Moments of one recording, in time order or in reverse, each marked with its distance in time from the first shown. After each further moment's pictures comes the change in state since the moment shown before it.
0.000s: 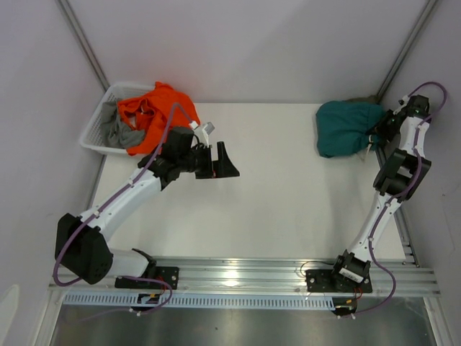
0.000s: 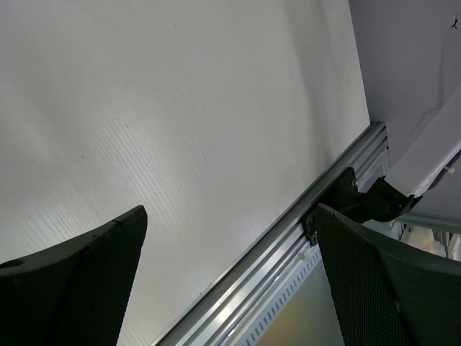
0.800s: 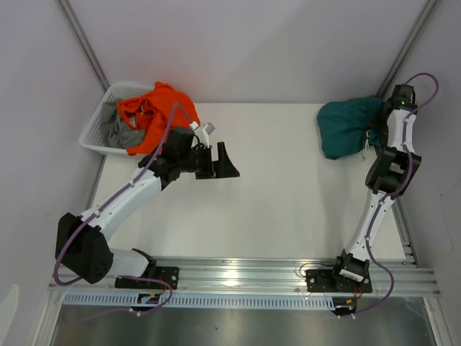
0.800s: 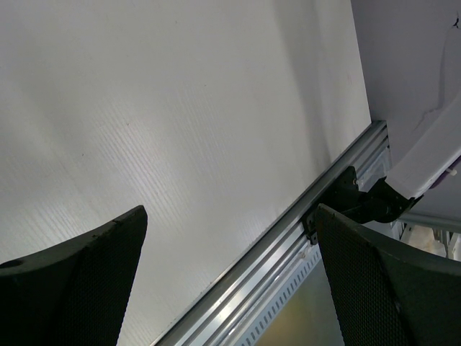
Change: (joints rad) left arm -0.001 0.006 0.000 -0.004 0.001 0.003; right arm 0.109 -0.025 0.024 0.002 0.413 0.029
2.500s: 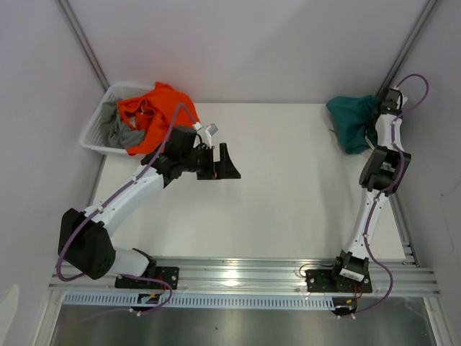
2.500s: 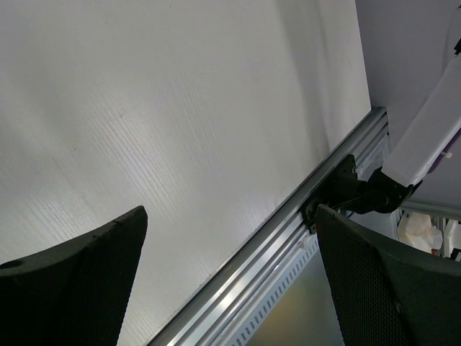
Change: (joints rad) left arm -0.002 0.031 0.022 -0.029 0.032 0.018; right arm 0.048 0.116 0.023 0.247 0.255 -0.019
